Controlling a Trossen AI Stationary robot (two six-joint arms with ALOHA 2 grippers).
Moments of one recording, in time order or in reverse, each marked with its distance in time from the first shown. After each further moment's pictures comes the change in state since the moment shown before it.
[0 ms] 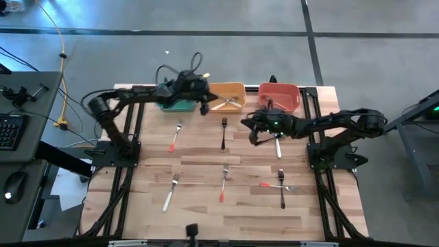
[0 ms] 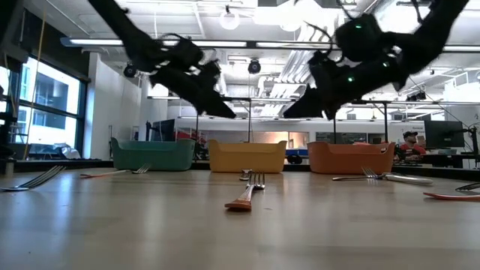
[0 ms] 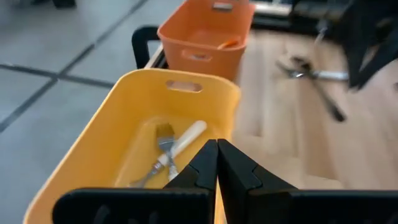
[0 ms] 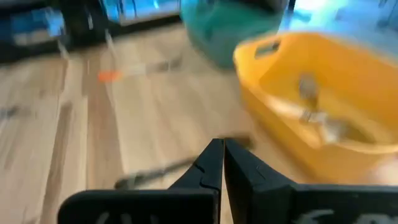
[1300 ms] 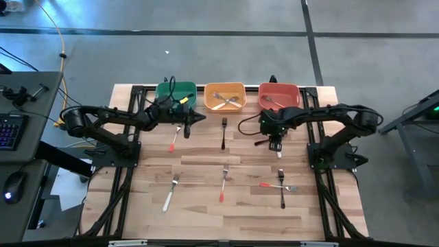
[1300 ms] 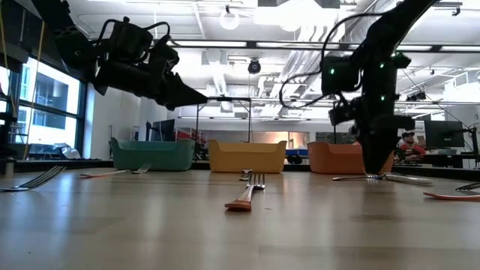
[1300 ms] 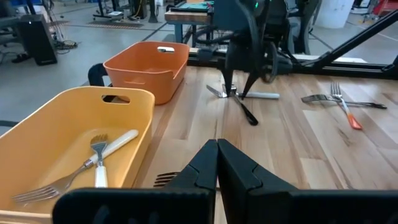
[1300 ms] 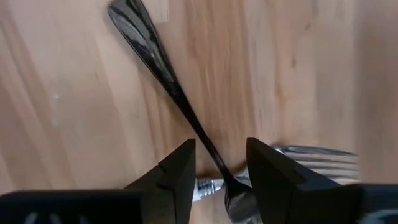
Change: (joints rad) left arm -0.136 -0.290 -0.523 0.493 -0.004 -0.123; right arm -0.109 0.090 0.234 -1.184 -0.039 -0.320
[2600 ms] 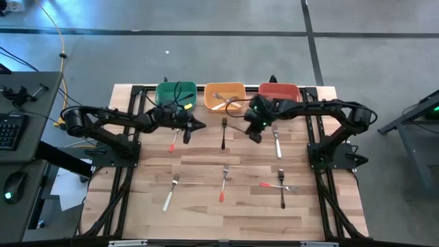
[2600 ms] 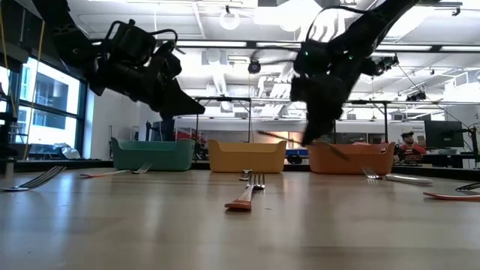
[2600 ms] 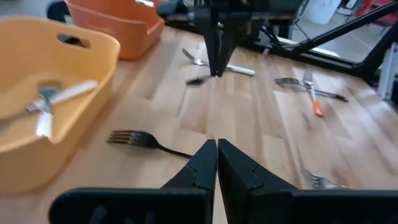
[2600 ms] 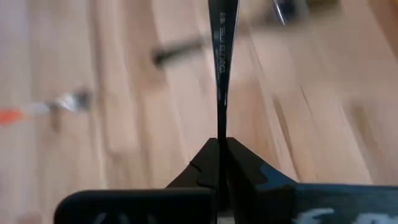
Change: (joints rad) left arm -0.068 0.000 0.000 -0.128 0.009 -0.158; right arm -0.038 0.072 0.160 0.346 -0.400 0.196
